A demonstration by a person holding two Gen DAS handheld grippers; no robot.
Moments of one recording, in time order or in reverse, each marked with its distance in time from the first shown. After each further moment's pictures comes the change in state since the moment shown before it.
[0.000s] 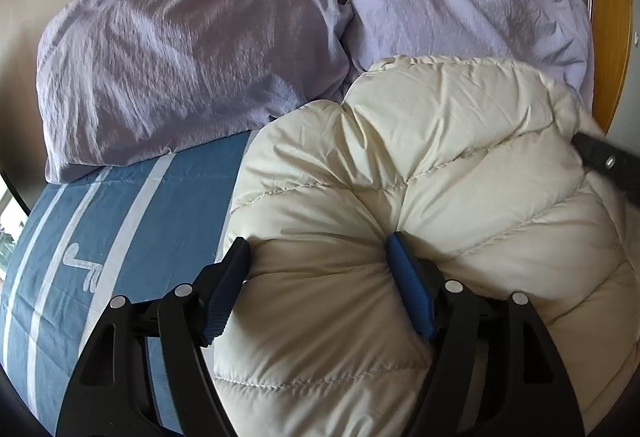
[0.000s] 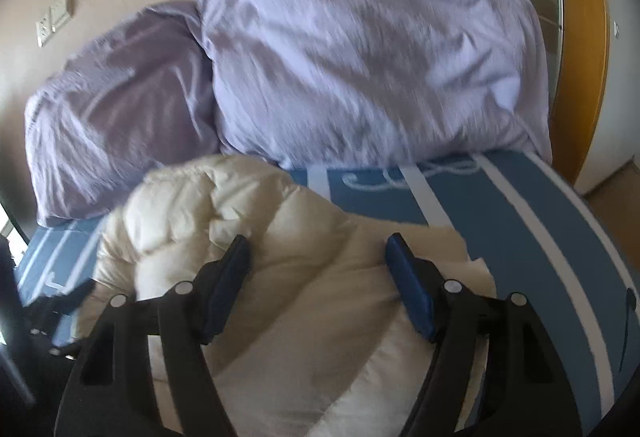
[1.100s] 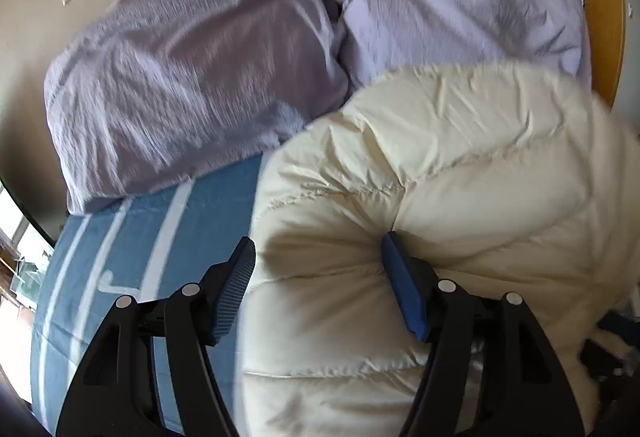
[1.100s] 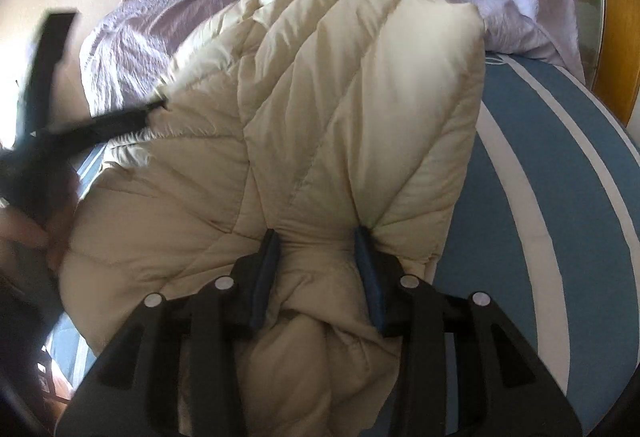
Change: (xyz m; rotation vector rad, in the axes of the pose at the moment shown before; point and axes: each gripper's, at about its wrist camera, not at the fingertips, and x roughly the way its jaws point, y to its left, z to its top) left arm -0.018 -0.005 0.006 0.094 -0.004 0.064; right arm -0.056 -0.022 -0.098 -0.031 0.202 0.208
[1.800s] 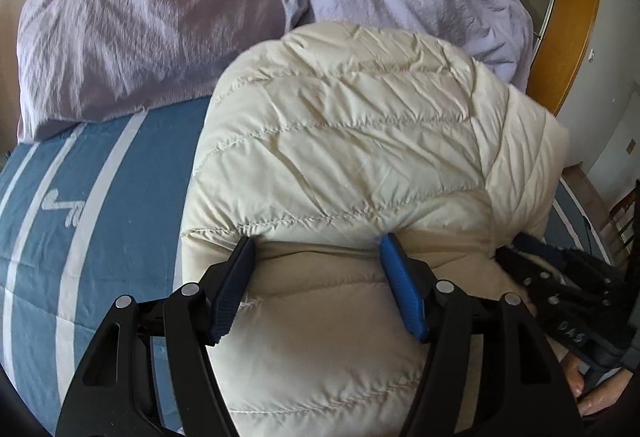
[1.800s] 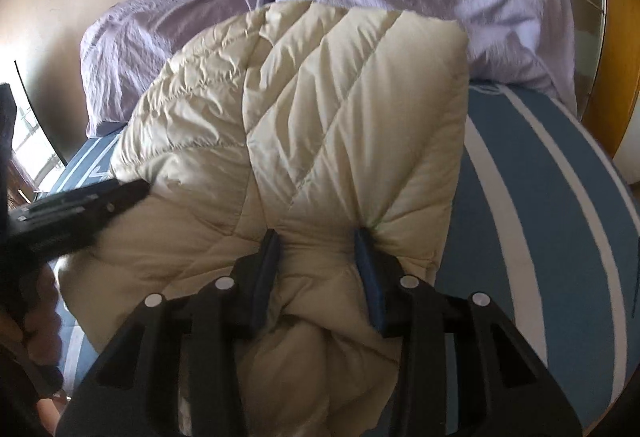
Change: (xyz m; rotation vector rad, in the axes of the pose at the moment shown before) left arm -0.049 0.019 -0.051 -0.121 0.049 -0.311; right arm -0.008 0.016 0.010 -0.061 -0.018 -0.064
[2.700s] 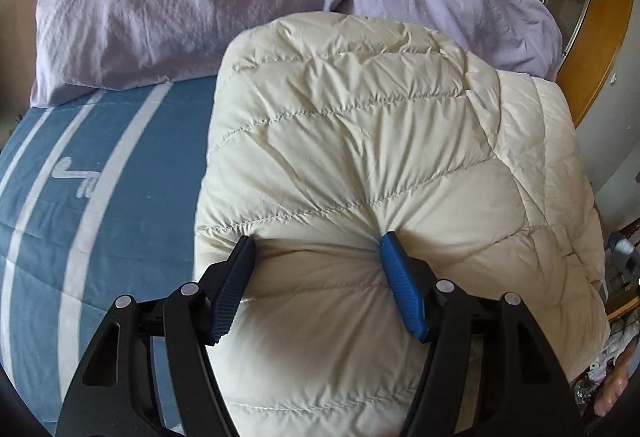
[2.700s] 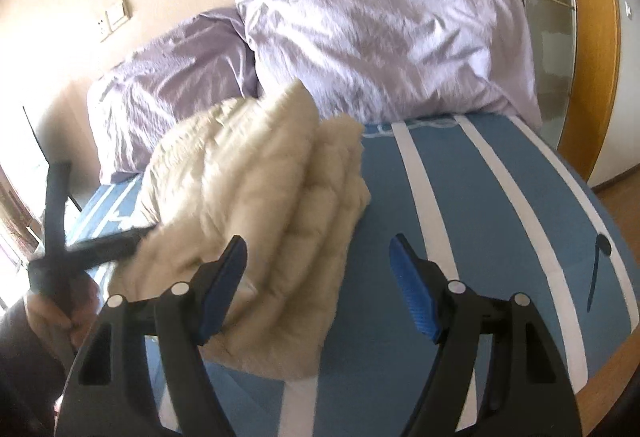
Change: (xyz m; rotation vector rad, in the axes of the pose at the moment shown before) left arm 0.006 0.009 -0.008 -0.111 0.063 0.029; right arm -0.088 -0.037 0.019 0.056 -0.138 0.015
